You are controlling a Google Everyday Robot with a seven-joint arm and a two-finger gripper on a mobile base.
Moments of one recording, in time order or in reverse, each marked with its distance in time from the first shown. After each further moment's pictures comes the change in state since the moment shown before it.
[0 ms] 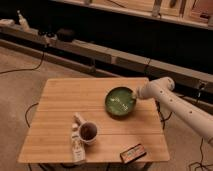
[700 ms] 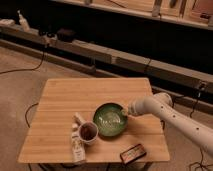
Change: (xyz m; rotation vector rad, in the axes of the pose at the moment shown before) arm -0.087 -0.054 -0.042 0.185 -0.105 -0.051
